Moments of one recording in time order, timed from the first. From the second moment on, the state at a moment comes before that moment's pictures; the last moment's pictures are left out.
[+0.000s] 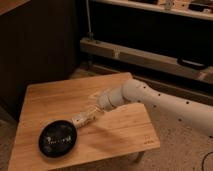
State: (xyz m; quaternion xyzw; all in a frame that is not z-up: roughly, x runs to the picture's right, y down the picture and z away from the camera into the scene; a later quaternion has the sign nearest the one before) arm -0.080 0.081 0.695 -0.23 -0.41 0.15 0.87
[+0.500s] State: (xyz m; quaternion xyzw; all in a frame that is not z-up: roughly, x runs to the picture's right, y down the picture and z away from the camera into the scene) arm -0.086 0.077 0.700 -0.18 -0.46 -0.13 0.86
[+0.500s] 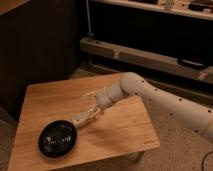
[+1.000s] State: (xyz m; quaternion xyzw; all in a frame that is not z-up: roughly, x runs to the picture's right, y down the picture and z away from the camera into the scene) arm -0.091 0.102 0.721 -0.22 -0.36 -0.16 0.89
